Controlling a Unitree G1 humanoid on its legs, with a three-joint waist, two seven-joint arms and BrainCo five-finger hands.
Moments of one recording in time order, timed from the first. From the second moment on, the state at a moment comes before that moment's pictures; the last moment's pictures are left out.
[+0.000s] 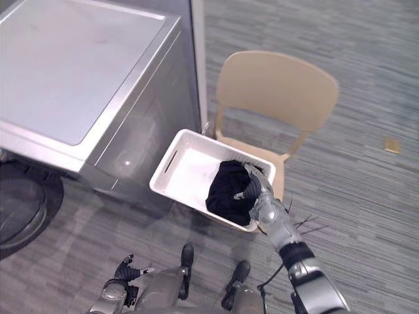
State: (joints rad) left arm 0.02 0.14 0.05 0.93 0.19 -0.02 0.18; right arm -0.52 -0.34 0.32 0.73 -0.47 -0.04 -0.19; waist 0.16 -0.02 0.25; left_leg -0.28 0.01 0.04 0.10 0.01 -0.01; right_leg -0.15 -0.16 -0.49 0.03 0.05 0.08
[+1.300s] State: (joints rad) left arm -0.14 0.13 0.01 0.83 0.04 -0.04 0.20; right arm -0.69 -0.38 0.22 0.42 -0.29 0.04 -0.26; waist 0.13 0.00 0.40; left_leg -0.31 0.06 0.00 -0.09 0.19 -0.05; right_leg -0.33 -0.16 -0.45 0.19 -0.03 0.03
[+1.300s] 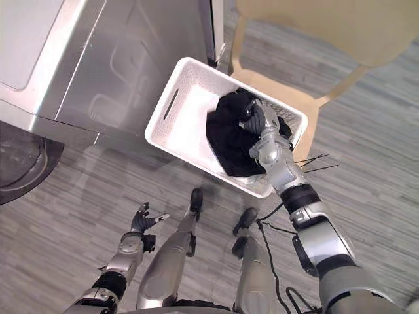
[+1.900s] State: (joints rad) left arm 0.17 0.12 0.09 0.68 0.03 -0.01 0.18; right arm -0.20 -0.14 0.15 -0.01 0.05 -0.10 -0.12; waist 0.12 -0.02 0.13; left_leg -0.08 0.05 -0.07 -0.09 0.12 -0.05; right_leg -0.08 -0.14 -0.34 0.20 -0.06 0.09
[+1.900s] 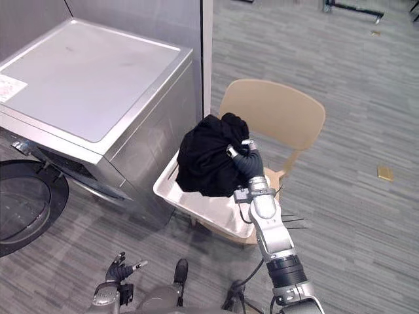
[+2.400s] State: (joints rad) left arm 0.18 0.03 -0.06 0.21 -0.02 -0.05 0.18; right arm -0.29 -0.25 0.20 0.00 0.00 -0.10 -0.12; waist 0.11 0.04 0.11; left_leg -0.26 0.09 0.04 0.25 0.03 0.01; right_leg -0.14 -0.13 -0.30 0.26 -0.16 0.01
